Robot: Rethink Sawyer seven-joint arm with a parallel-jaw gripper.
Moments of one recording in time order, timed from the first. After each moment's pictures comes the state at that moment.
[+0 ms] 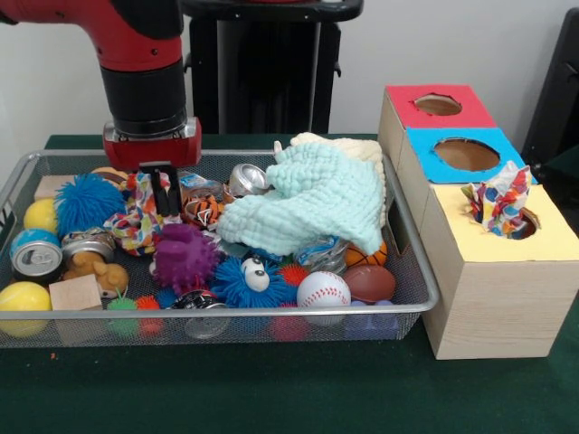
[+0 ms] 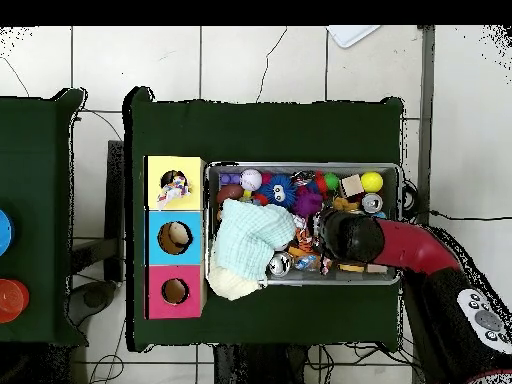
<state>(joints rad) -0.74 -0.58 0.32 1.66 -0.42 0.53 1.49</state>
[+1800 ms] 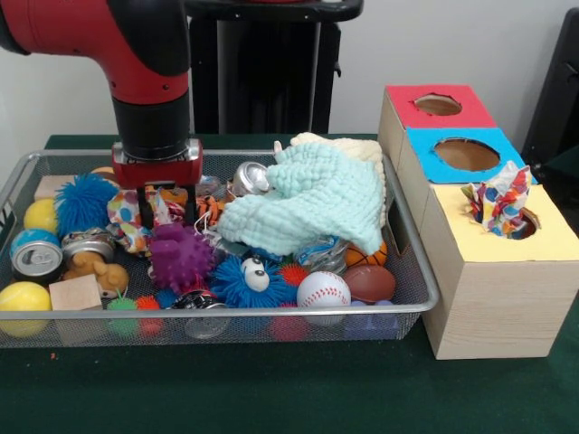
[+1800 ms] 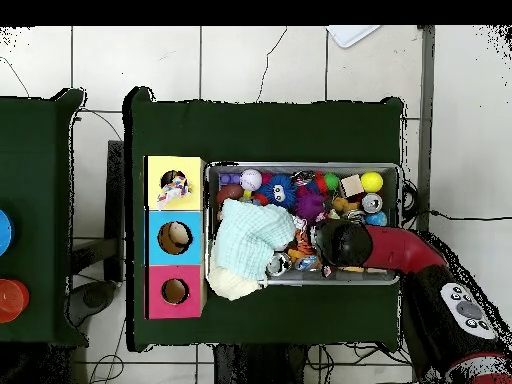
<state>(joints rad) -0.70 -0.49 0.26 1.62 -0.49 0.51 1.49</state>
